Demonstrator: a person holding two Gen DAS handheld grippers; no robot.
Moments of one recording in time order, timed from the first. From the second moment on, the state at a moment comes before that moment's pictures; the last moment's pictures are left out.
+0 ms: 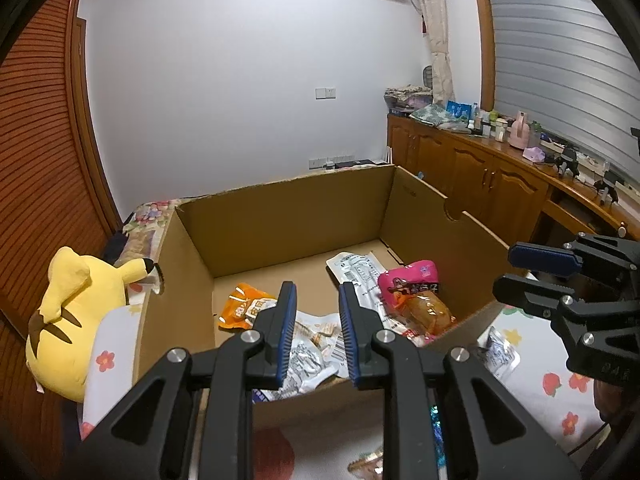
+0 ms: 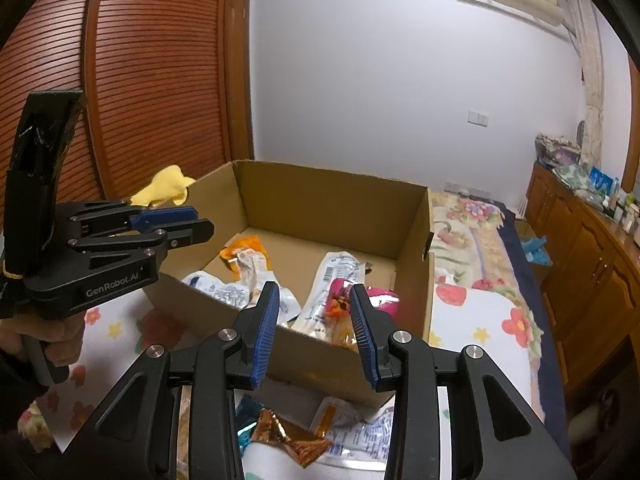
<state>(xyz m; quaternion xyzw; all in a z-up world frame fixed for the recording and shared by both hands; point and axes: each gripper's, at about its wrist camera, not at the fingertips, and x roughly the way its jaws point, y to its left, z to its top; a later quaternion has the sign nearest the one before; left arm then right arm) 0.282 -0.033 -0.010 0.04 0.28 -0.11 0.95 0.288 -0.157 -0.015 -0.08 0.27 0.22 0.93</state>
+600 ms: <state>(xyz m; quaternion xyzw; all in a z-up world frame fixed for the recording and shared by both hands) 0.206 -0.040 -0.028 0.03 0.29 -0.12 0.95 0.230 -0.178 -0.015 -0.07 0.28 0.20 0.94</state>
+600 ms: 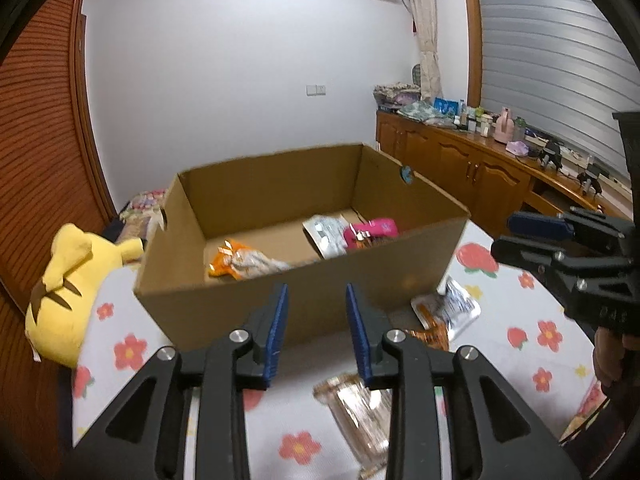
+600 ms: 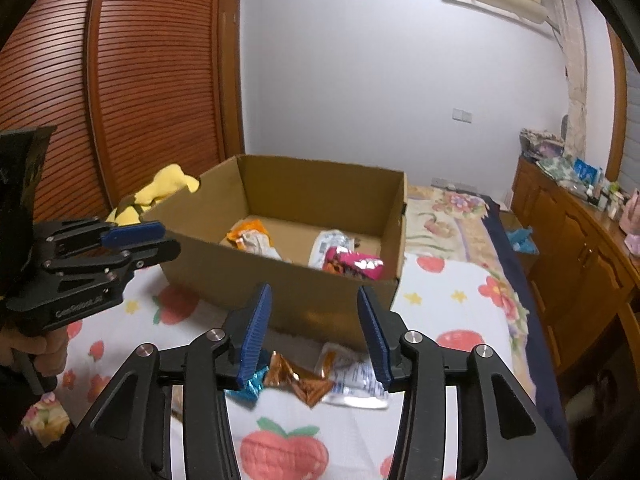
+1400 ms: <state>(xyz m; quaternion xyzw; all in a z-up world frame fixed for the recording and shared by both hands) 0.193 -0.073 -0.119 0.03 0.40 -0.14 0.91 0.261 -0.210 -0.089 -0.05 0.38 0.16 0.91</state>
